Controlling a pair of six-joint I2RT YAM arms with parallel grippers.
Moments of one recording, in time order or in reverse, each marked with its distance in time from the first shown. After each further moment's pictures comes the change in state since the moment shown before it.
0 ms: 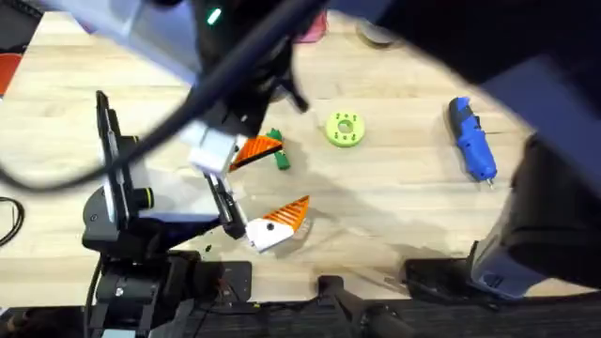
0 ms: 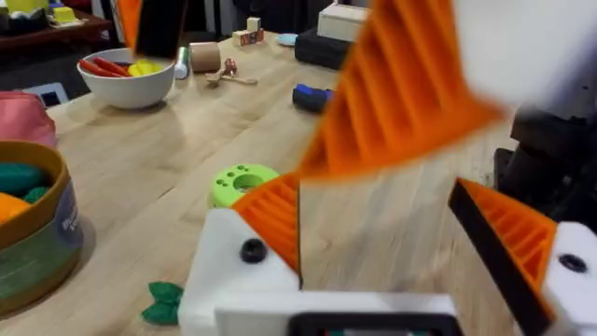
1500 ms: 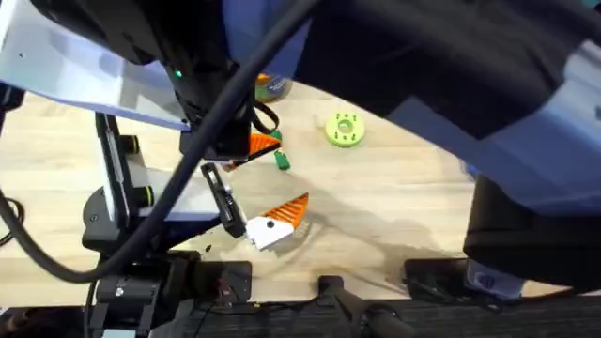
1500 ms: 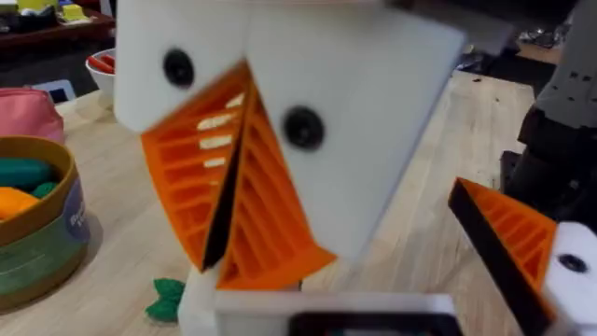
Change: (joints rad) left arm 0.002 0.000 0.000 0.002 -0.018 -0.007; right arm 0.052 0.093 -0.014 0.043 -0.017 -0.284
